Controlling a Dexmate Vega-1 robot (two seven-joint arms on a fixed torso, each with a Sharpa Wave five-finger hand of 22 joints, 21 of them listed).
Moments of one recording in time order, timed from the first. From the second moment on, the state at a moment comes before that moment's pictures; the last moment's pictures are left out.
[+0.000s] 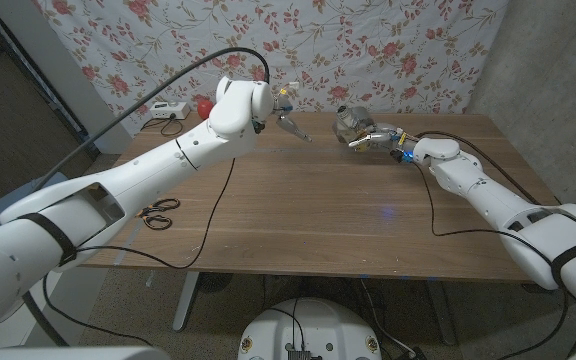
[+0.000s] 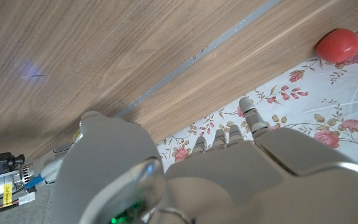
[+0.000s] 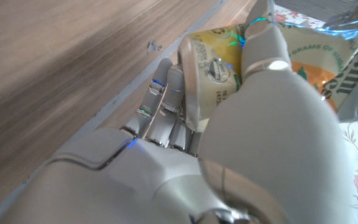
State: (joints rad) left arm 0.22 0.60 0.97 -1.92 0.94 0.76 -0.94; left_hand 0.68 -0.06 -0.33 0.14 0.45 -0.16 0.12 0.18 0.18 -0.17 0.21 0.19 0.24 -0.17 0.20 0.19 0.25 -0.17 0.21 0.77 0.20; right arm -0.42 -0.50 -0.55 -0.95 0.39 0.13 0.43; right_hand 1.11 -0.10 0.16 -0.35 0.19 0.98 0.01 0.19 0.46 0.85 -0.11 0.73 0.73 1.00 -0.15 1.21 1.22 0.40 -0.05 1.24 0.17
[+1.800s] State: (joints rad) left arm 0.23 0.60 0.96 -1.91 0.98 0.74 -0.96; left_hand 0.67 -0.05 -0.33 0.14 0.47 -0.16 0.12 0.18 0.18 -0.17 0.21 0.20 0.24 -0.17 0.20 0.19 0.24 -0.17 0.21 0.75 0.20; right arm -0.46 -0.61 -0.82 -1.39 -0.34 -0.41 -0.15; right_hand 0.76 -0.08 0.15 0.02 0.26 0.37 -0.06 0.18 0.26 0.33 -0.03 0.25 0.38 0.36 -0.04 0.27 0.62 0.20 0.06 1.08 0.17
